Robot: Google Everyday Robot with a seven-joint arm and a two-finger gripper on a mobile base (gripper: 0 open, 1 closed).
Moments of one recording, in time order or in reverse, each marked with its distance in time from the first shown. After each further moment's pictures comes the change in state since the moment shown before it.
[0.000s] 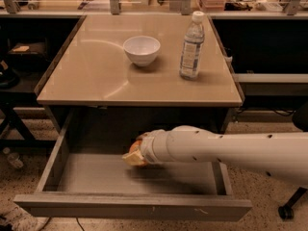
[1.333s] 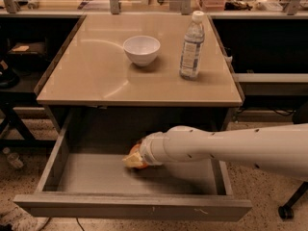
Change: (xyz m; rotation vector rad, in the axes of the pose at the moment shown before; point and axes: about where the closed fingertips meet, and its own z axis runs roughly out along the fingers) arm 0.019 0.002 0.021 -0.027 0.053 0.065
